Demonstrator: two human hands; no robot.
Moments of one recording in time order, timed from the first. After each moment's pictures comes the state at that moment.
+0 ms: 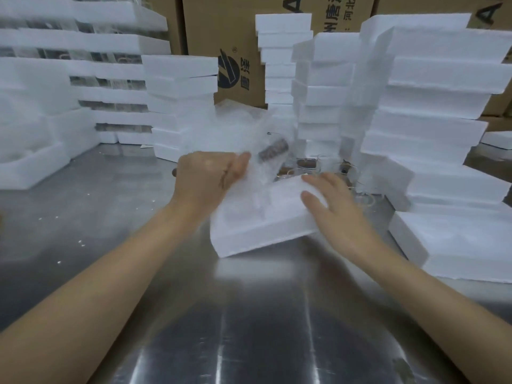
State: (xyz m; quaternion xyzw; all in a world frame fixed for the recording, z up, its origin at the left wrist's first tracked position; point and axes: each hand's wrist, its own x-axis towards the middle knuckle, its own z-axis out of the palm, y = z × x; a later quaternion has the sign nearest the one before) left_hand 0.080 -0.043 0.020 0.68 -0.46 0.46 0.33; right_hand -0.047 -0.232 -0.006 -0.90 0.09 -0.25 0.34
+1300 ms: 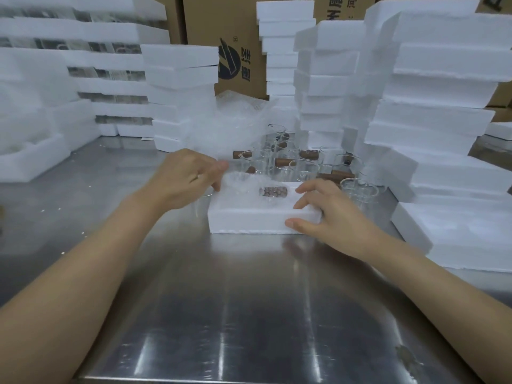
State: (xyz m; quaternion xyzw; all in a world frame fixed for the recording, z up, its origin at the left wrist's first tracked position) left_hand 0.106 0.000 0.014 0.82 -0.46 0.20 0.27; right_hand -0.044 -0.248 -0.022 -0.95 -0.06 -0.20 0.22
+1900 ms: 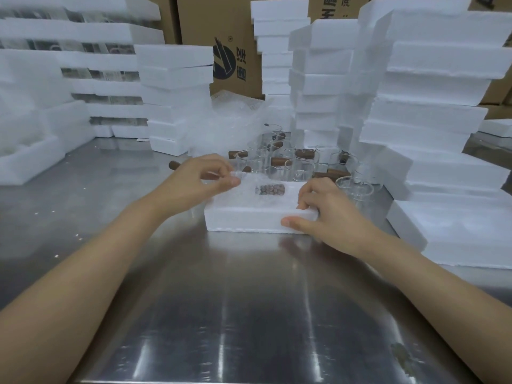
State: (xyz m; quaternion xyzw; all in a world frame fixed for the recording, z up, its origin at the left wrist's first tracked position) left_hand 0.106 -0.015 0.001 0.78 -0.46 0.03 0.42; right_hand -0.041 -0.251 -0.022 -0.96 -0.06 -0.20 0.20
